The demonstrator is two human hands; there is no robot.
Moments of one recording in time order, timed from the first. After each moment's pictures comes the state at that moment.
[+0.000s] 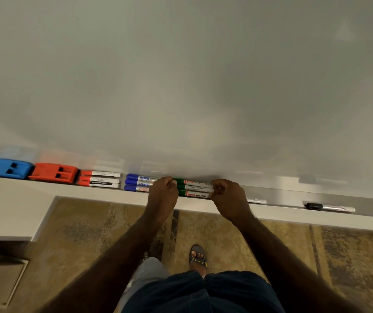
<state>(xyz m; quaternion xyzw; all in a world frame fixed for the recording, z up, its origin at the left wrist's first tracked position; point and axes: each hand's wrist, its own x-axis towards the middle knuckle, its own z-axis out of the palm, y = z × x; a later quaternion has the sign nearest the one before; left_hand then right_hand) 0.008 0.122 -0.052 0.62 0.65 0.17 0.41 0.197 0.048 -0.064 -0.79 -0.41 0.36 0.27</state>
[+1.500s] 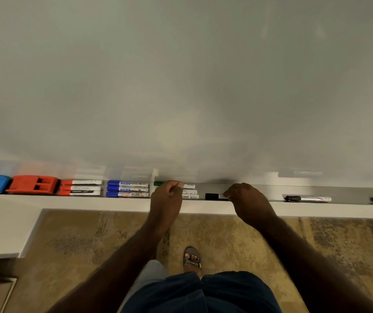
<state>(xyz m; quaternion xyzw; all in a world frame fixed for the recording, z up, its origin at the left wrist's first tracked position) 0.057 0.085 -0.042 0.63 0.58 0.24 0.46 0.296 -0.005 -0.065 -0.74 -0.65 0.16 0.07</state>
